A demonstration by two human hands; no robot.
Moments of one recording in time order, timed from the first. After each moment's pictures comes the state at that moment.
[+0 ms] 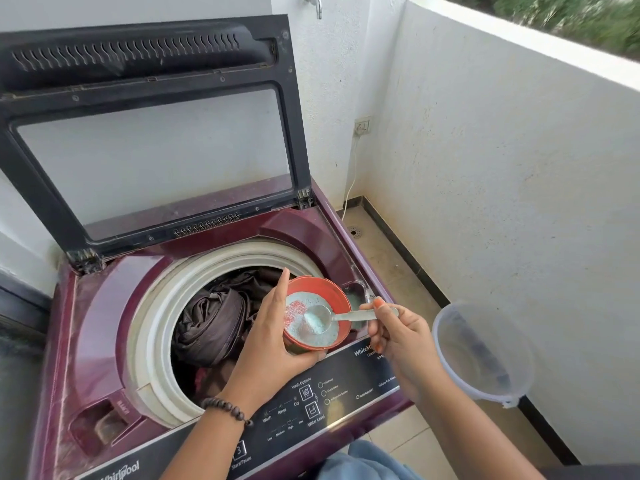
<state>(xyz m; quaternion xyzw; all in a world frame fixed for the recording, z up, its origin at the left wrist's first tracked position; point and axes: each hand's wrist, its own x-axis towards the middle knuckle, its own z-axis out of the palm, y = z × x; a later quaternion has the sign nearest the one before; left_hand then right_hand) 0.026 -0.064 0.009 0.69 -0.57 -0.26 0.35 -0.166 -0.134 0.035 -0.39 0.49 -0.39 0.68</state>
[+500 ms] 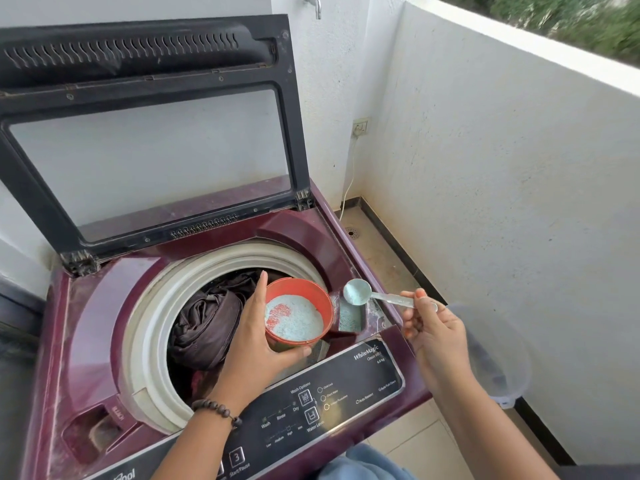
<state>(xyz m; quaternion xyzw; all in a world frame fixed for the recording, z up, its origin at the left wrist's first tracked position) 0.044 -0.065 -0.002 0.70 -0.53 -0.28 0.38 -0.189 -0.156 0.029 -0.30 0.49 -0.52 0.64</state>
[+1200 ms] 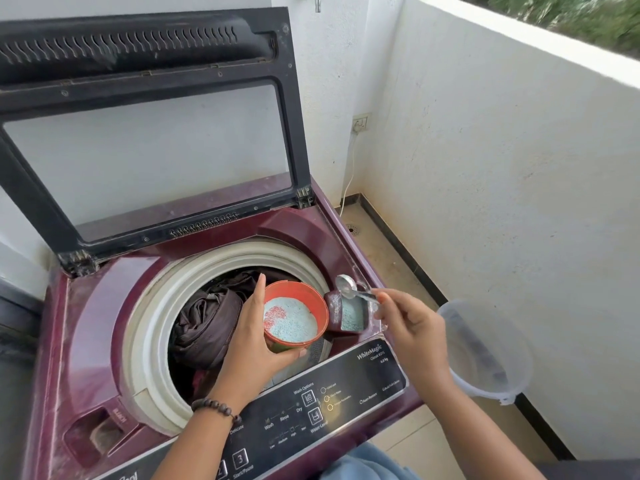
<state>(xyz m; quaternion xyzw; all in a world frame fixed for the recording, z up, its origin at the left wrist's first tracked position) 0.051 -0.066 -0.011 0.71 -0.53 -0.27 0.37 -0.173 -0.150 0.017 -0.68 0.48 -0.44 0.34</state>
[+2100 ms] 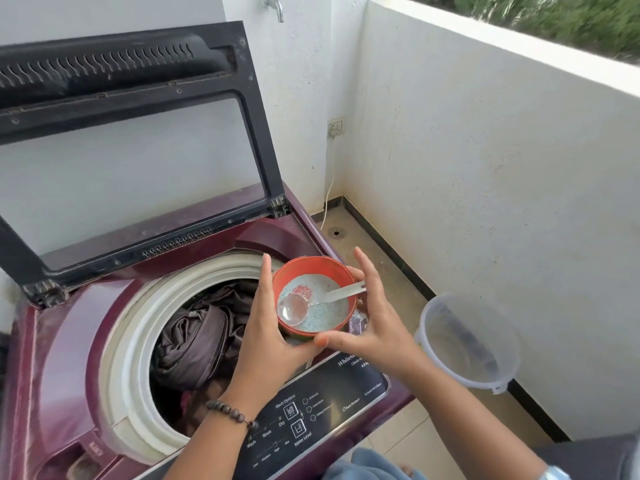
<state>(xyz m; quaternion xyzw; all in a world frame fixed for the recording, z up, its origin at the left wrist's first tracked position) 0.004 -0.093 0.042 0.64 -0.55 -0.28 0.46 -0.170 -0.154 0.052 -0.71 0.41 -0.27 0.51</state>
